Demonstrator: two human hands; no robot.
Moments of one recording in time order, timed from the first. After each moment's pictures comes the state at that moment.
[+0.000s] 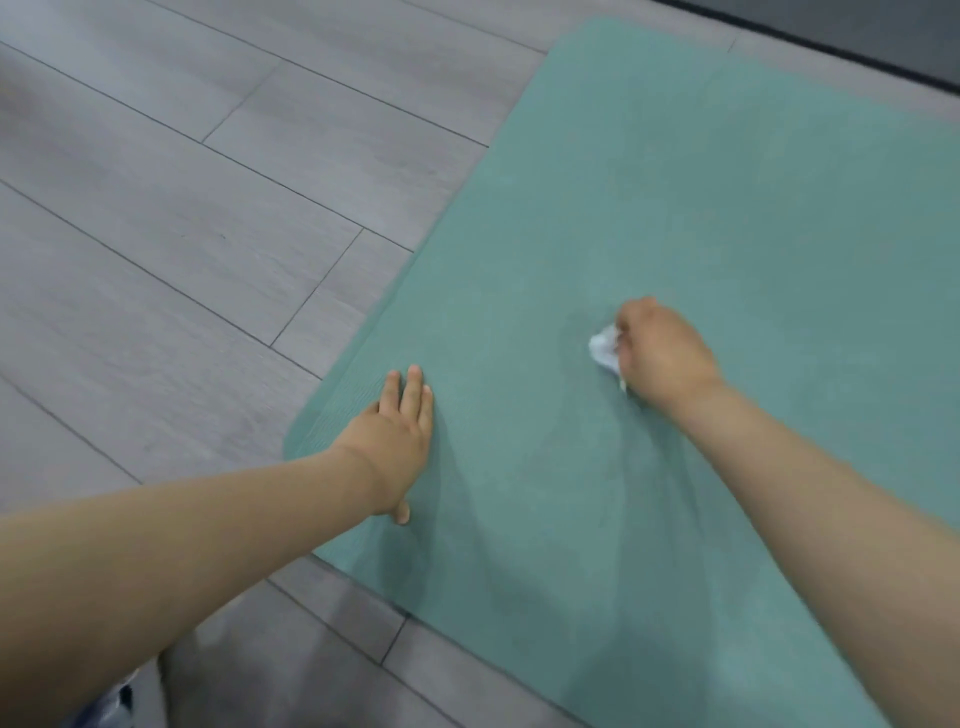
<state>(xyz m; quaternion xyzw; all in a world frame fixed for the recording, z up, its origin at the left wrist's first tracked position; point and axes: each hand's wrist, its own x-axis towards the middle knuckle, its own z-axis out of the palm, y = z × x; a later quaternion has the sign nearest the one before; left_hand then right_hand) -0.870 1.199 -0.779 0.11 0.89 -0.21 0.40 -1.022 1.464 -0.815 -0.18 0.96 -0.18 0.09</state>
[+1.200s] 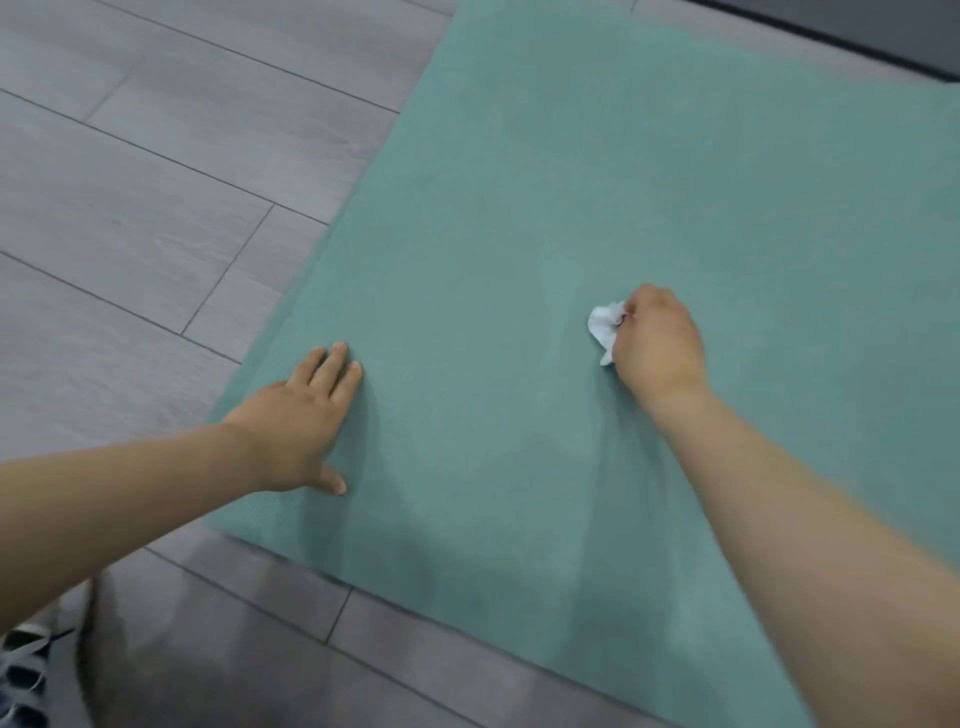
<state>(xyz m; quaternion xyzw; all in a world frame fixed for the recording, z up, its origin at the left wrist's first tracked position) -0.866 1.179 -0.774 0.13 0.92 -0.13 0.36 -0.982 1.522 -0.823 0.02 0.98 -0.17 0.04</state>
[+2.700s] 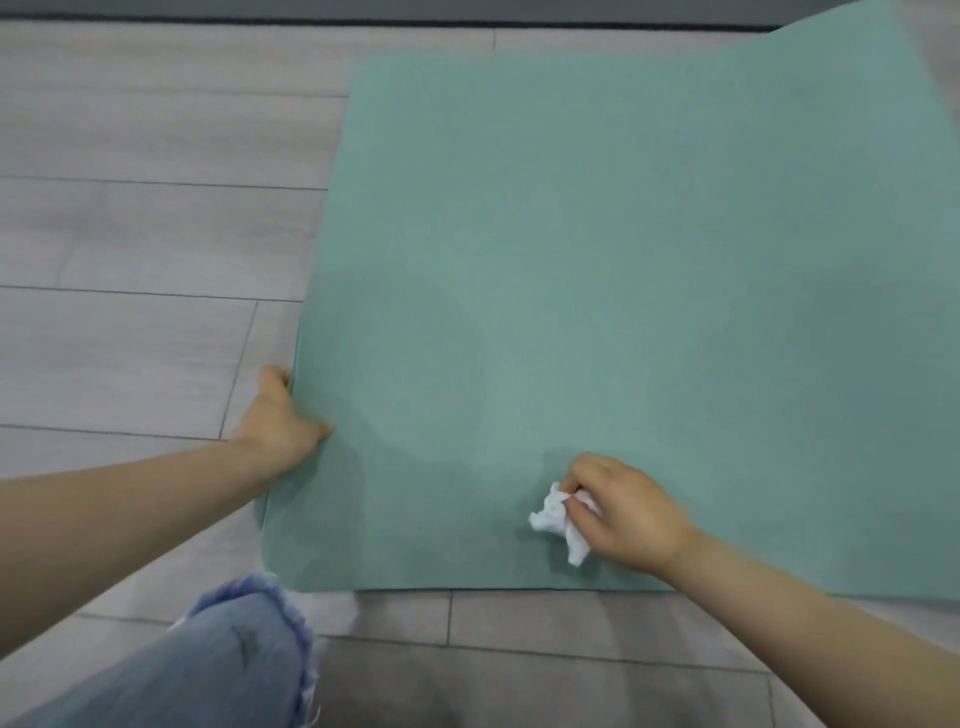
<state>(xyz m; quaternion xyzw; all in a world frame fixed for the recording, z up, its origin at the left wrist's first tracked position) -0.910 1.126 -0.758 -0.19 0.92 0.26 0.22 -0.765 1.469 -0.778 -0.07 0.94 -0.31 0.15</state>
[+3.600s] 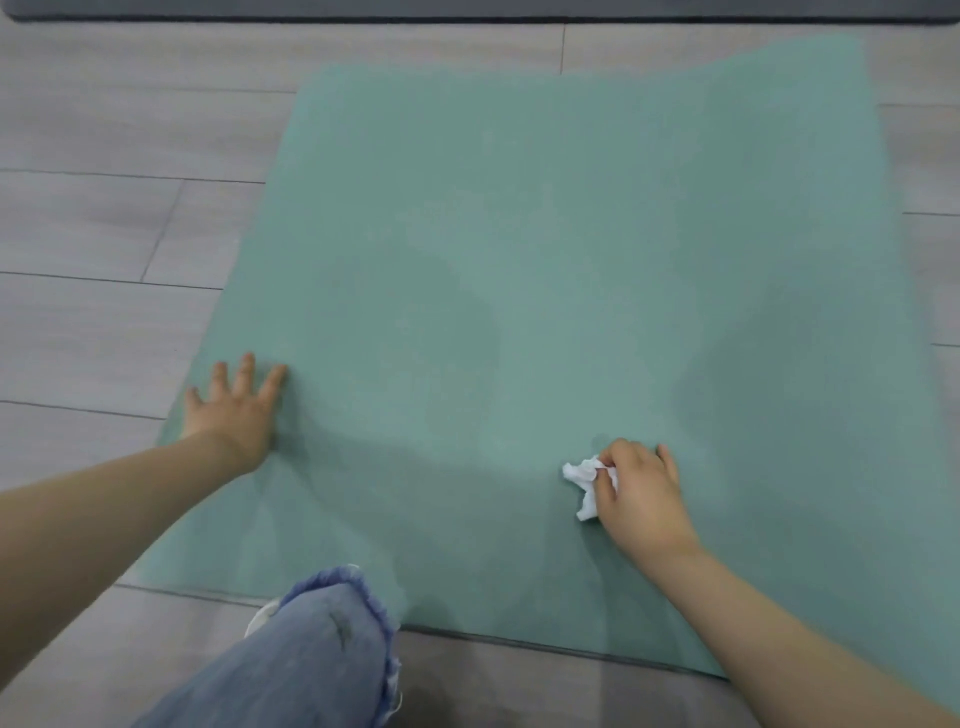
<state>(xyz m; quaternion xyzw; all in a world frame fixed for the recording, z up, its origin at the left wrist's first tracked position) -0.945 0.989 -0.759 -0.02 0.91 -0.24 0.34 -0.791 1.396 -0.812 0.10 0.97 -0.21 0.07</state>
